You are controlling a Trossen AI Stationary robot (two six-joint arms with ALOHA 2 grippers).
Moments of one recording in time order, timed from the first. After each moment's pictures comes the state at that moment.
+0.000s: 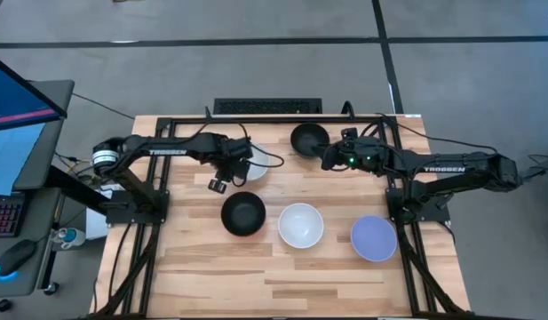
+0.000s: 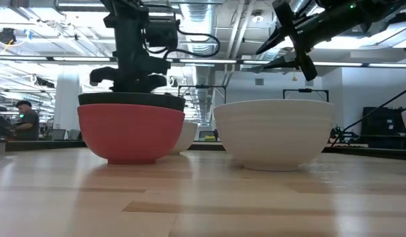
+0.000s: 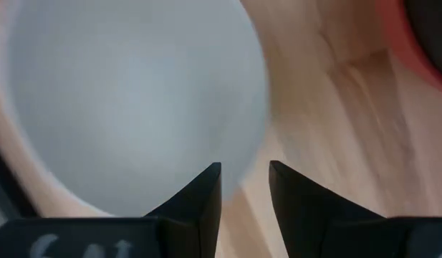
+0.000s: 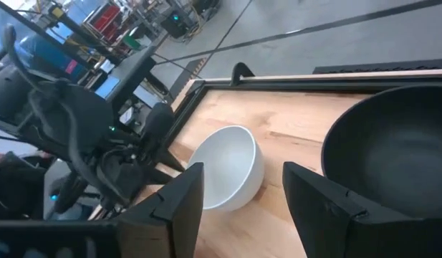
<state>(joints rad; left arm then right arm) 0.29 1.60 1.14 -0.88 -0.10 0.70 -0.19 1.03 0.63 0.06 0.29 0.79</state>
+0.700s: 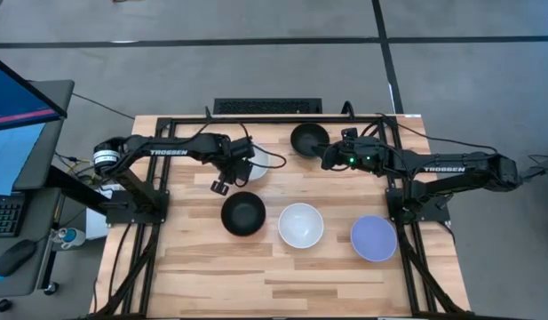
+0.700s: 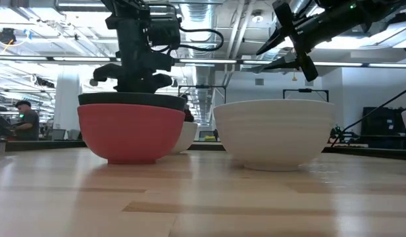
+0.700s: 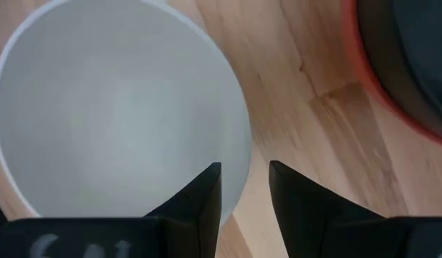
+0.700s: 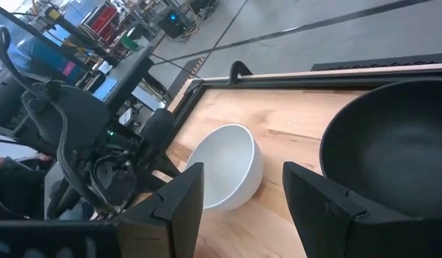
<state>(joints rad) 0.29 1.61 1.14 -0.84 -0.01 0.71 -0.19 1.03 0.63 0.05 0.29 0.81</state>
